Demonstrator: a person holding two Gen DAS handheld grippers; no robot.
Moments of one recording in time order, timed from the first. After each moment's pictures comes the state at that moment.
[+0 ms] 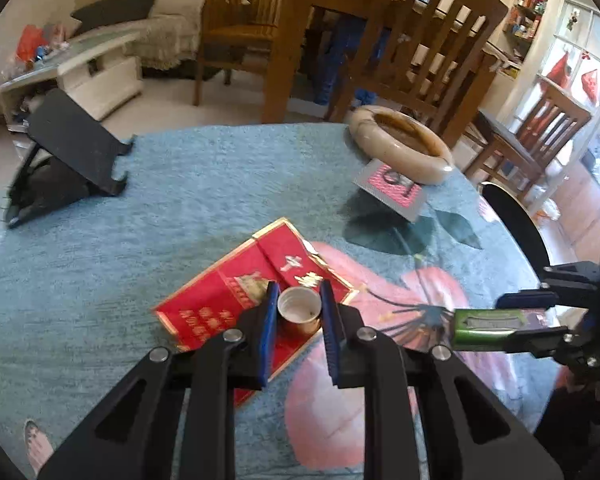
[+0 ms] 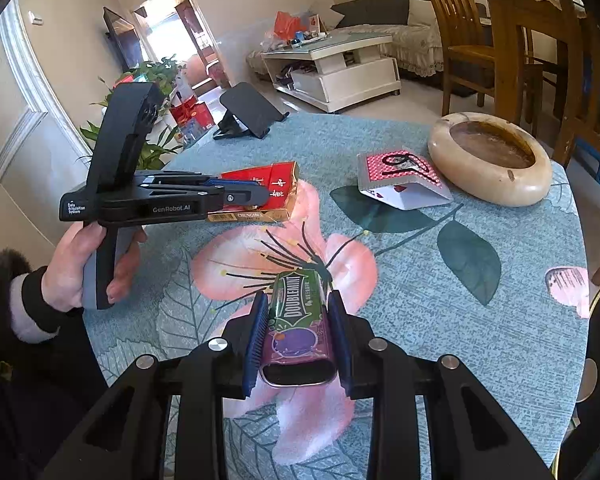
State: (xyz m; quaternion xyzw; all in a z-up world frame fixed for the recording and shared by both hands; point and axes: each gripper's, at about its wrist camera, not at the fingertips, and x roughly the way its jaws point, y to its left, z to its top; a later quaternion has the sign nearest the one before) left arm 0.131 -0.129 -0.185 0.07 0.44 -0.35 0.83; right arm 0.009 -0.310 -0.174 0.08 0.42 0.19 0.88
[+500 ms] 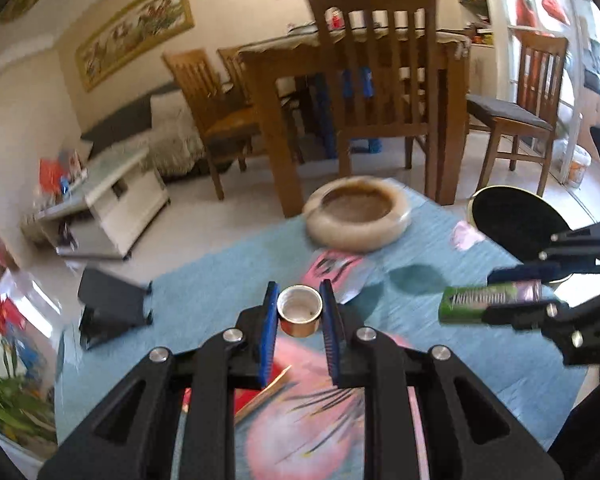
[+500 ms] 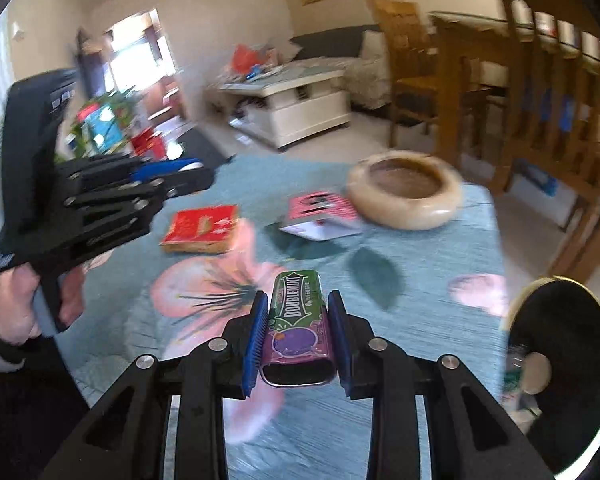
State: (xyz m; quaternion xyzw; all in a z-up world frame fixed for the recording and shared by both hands) left arm 0.043 -0.216 -0.104 0.21 0.27 -0.32 0.88; right arm -0.034 -0.363 -0.141 0.07 0.37 0.06 0.93
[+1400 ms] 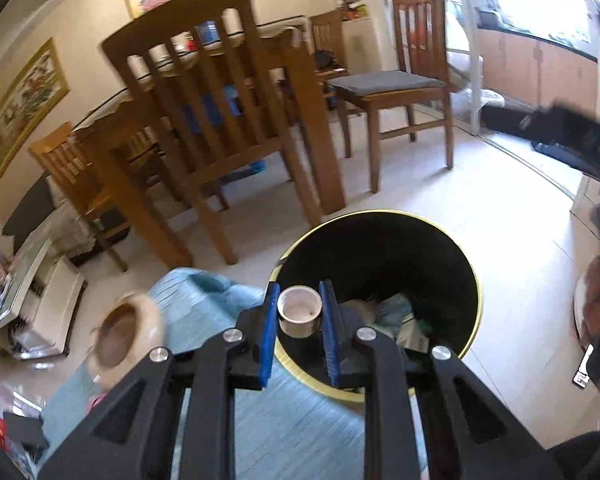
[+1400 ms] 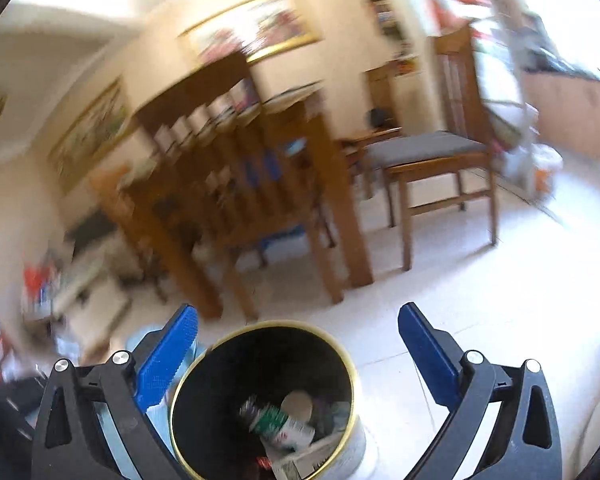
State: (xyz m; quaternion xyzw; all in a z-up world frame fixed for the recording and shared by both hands) left arm -0.074 -0.479 -0.129 0.31 0.23 -0.47 0.79; right arm -0.229 -0.600 -0.129 0.29 0.11 -0.39 0.87
